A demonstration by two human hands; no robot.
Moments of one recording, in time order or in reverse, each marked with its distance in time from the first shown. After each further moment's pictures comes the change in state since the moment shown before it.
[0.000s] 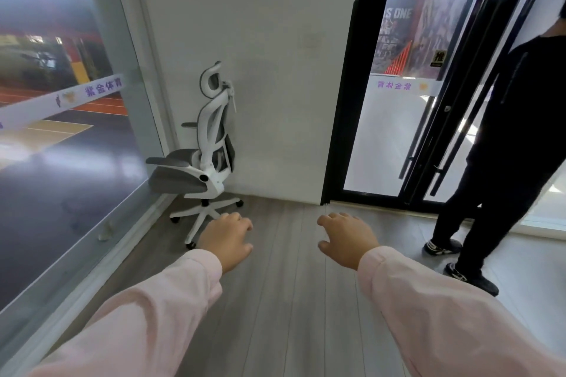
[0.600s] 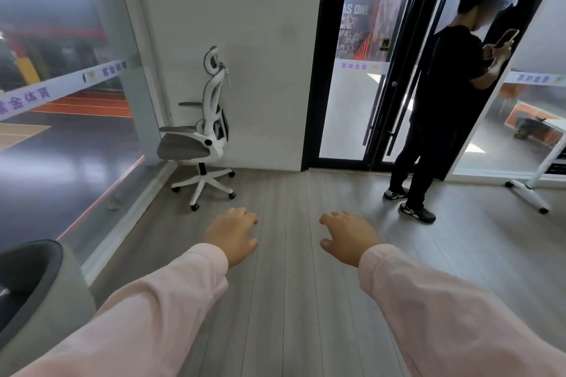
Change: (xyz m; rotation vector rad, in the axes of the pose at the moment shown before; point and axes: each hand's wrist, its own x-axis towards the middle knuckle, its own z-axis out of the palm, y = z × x) left_hand -0.423 0.001 -0.018 0.002 -0.011 0.150; right_hand -0.400 -0.221 0.022 0.017 -0.016 0.149
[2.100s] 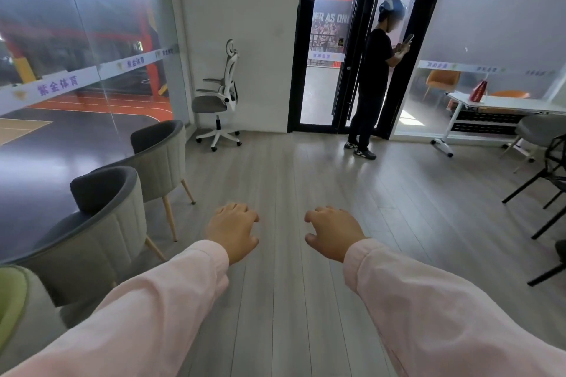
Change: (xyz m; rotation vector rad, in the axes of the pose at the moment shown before) left_hand -1.097 0.267 -0.046 0.054 0.050 0.059; right_hand -1.081 -0.322 0.046 -0.029 0.062 -0.016
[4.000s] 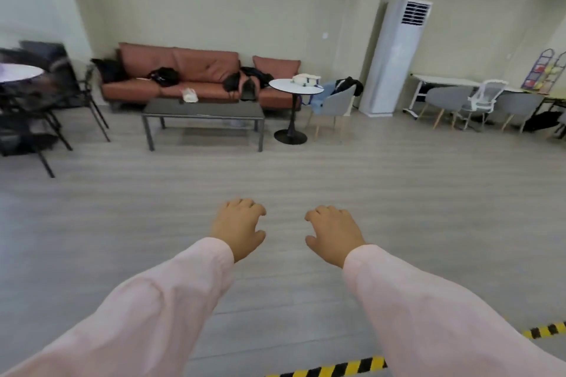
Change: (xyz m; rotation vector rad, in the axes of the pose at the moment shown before) left_hand -1.193 0.601 -0.098 -0.350 -0.188 1.739; right_hand -1.447 -0.446 -0.029 -0.104 -0.037 1.731
